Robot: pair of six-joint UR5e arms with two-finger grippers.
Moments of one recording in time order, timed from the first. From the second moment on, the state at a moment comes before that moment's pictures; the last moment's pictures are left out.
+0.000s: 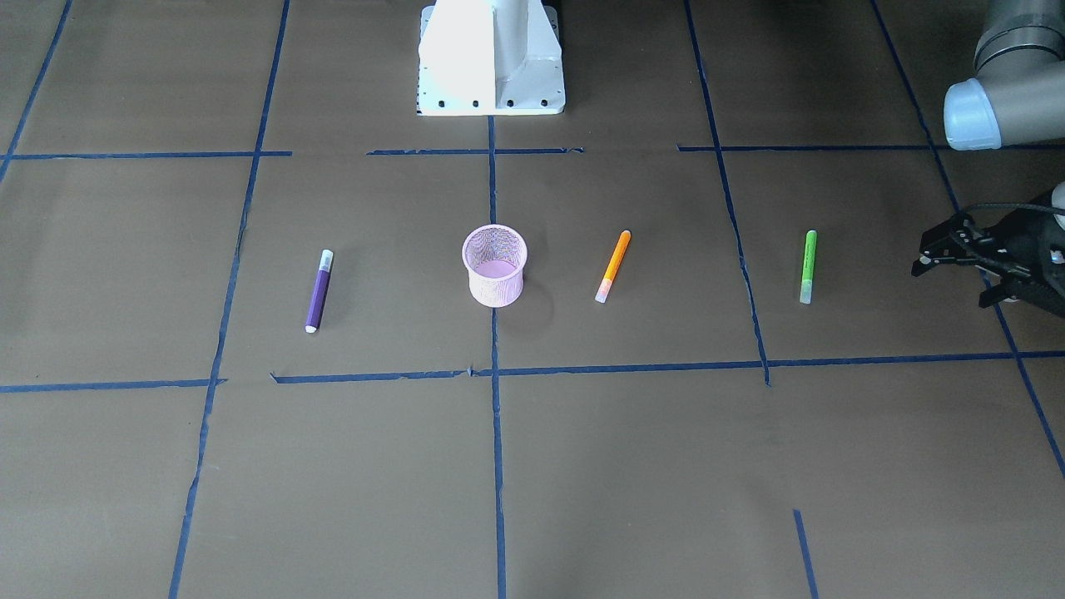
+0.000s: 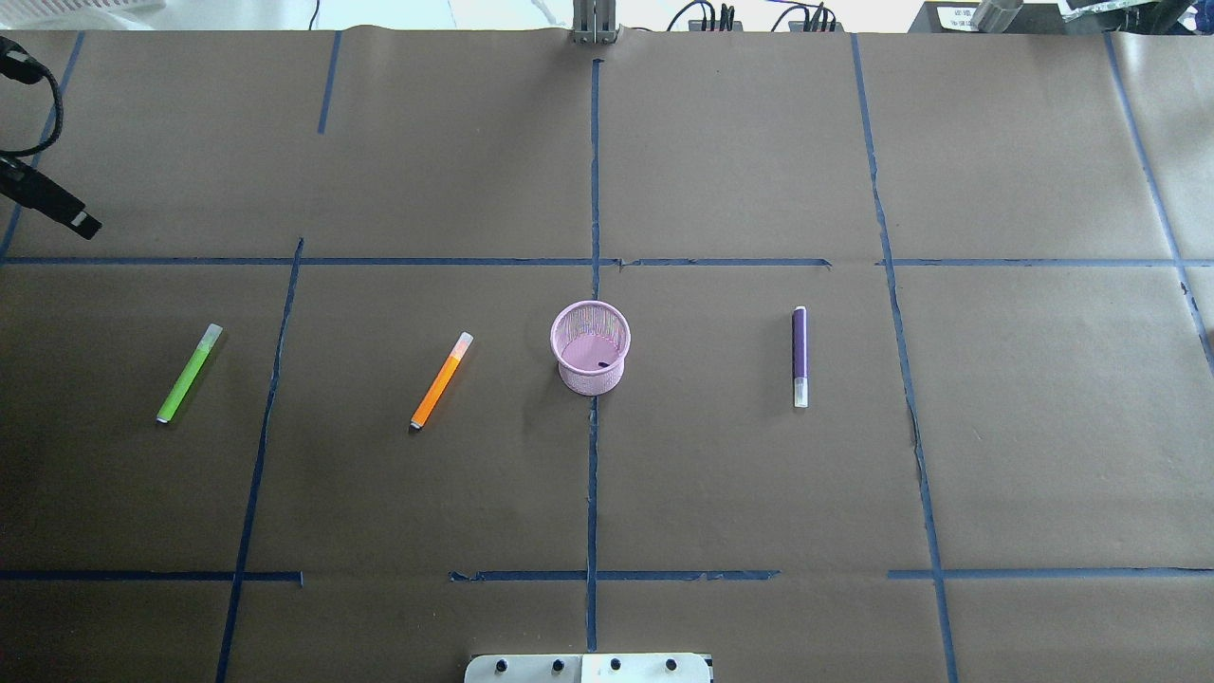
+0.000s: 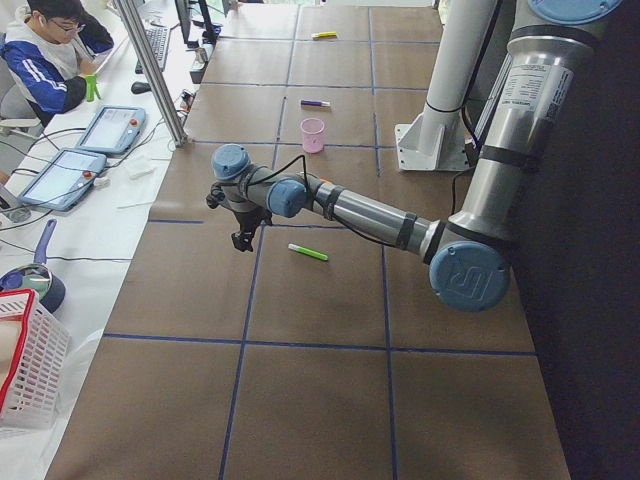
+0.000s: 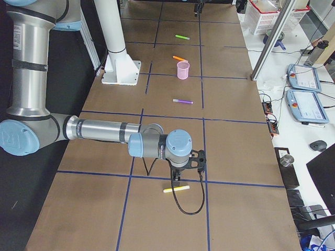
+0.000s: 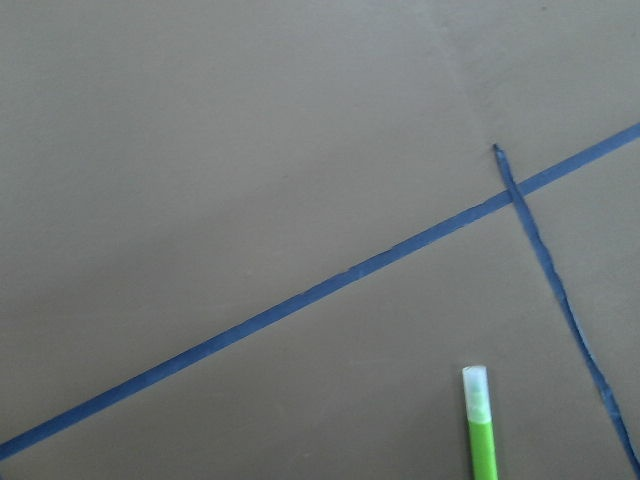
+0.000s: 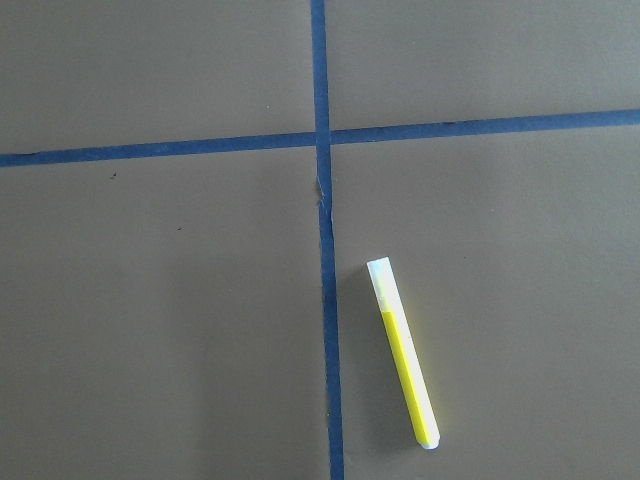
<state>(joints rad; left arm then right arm) -1.21 -1.81 -1.63 -1.62 -2.39 -0.01 1.60 -1.70 1.67 -1.52 2.43 0.04</state>
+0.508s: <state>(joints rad) -1.13 -1.82 -1.64 -1.63 -2.34 -0.02 1.60 -1.70 1.66 -1.52 2.43 0.04</state>
